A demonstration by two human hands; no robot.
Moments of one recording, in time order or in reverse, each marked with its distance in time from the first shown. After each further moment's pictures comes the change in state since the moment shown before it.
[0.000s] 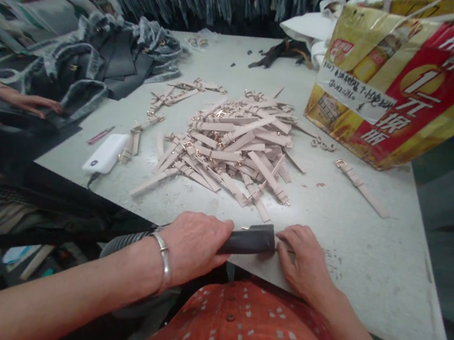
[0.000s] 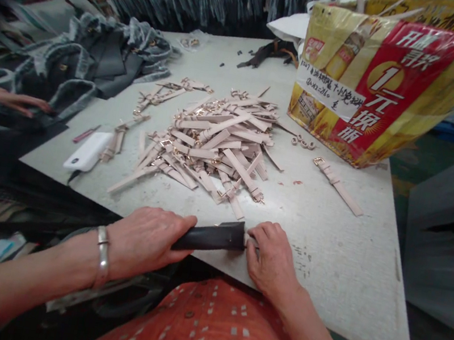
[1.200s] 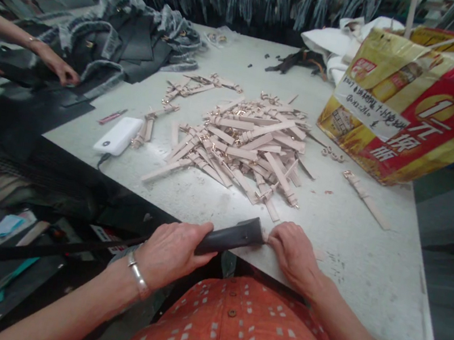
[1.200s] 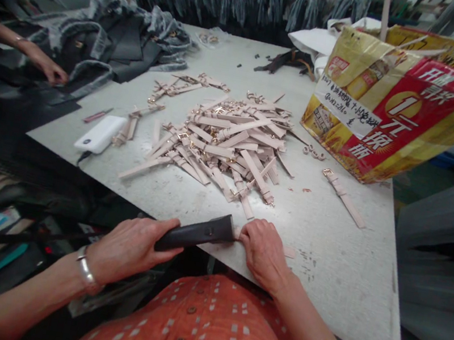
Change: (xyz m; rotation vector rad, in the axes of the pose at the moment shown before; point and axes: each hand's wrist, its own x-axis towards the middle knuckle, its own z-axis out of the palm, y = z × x) left_hand -0.042 -0.021 0.056 -0.247 0.001 -0.290; right_hand 0.020 -0.011 0.013 -0.104 -0.131 -0.185
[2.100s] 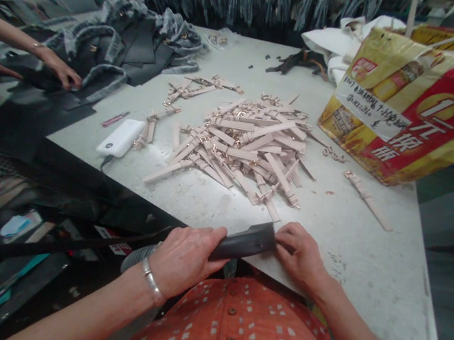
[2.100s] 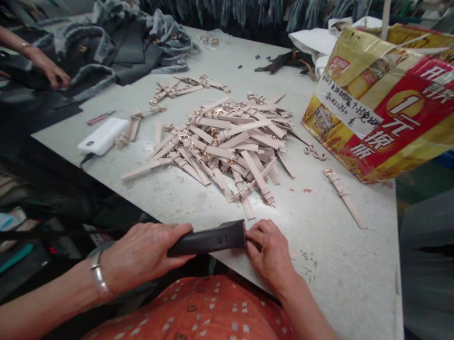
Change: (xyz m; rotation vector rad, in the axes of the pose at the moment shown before) left_hand -0.001 0.019 -0.003 -0.019 0.016 0.033; right_hand -0.004 0.009 -0.006 0.238 -0.015 0.037
